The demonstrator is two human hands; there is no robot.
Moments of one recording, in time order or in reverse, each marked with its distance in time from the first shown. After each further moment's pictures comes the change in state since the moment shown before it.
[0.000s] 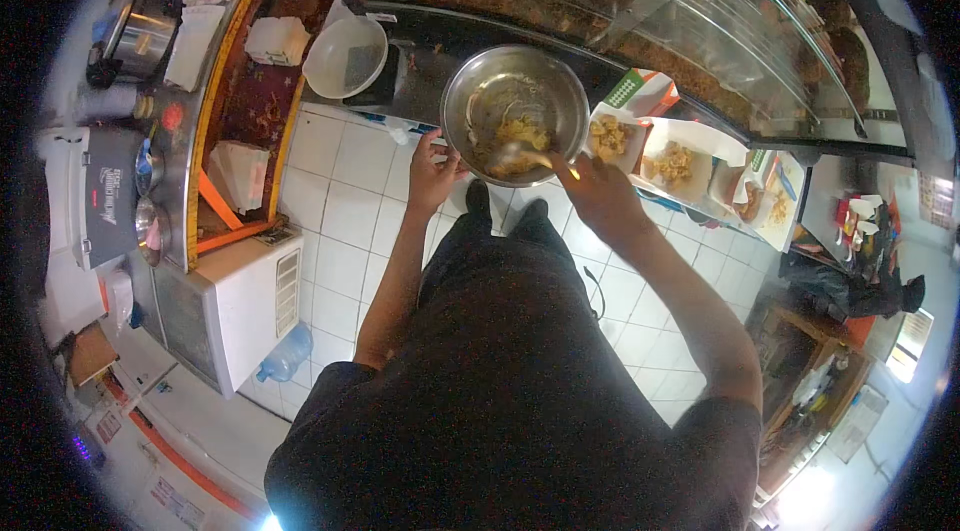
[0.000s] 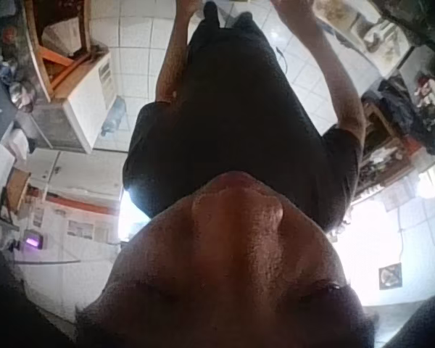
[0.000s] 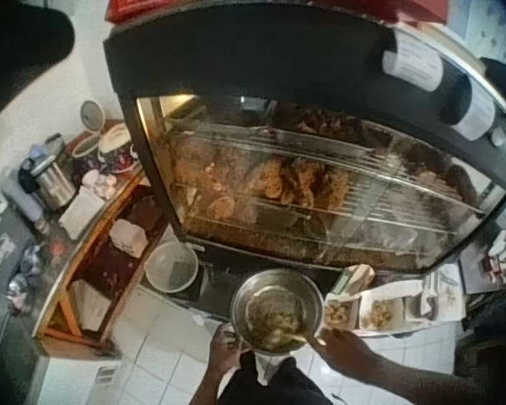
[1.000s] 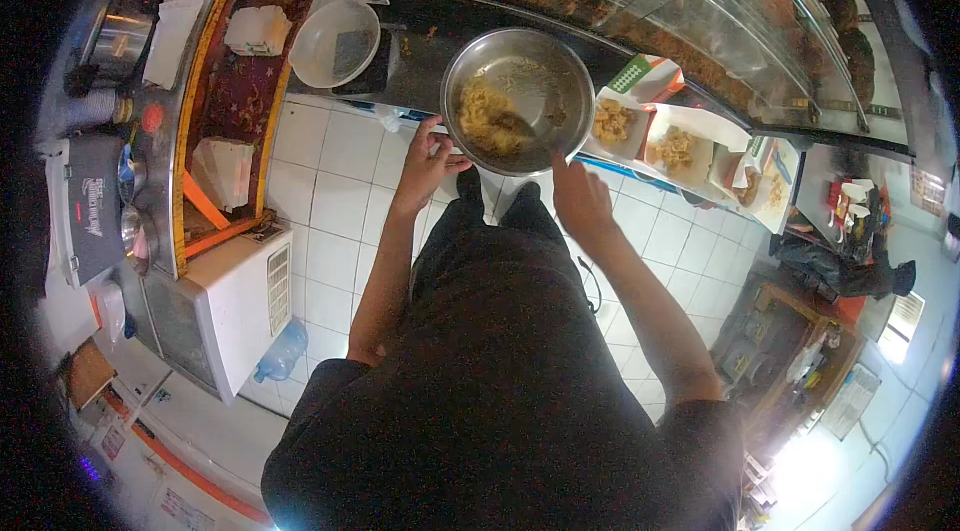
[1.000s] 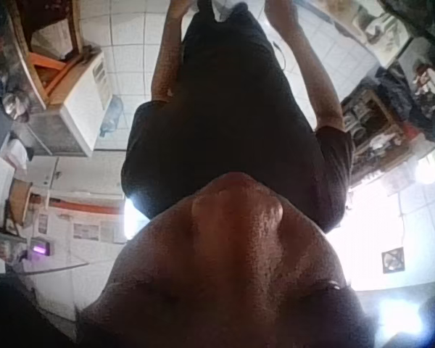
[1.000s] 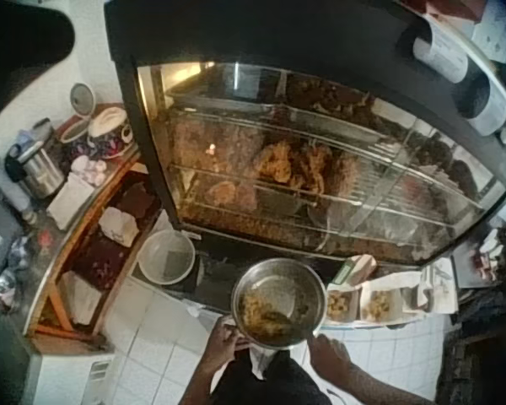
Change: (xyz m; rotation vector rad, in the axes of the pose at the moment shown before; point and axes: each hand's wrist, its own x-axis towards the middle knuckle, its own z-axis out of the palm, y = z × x) left_hand 0.008 0.023 -0.014 -0.268 -0.247 -0.242; right_hand 0.021 -0.046 0.038 0.322 -0.118 0.514
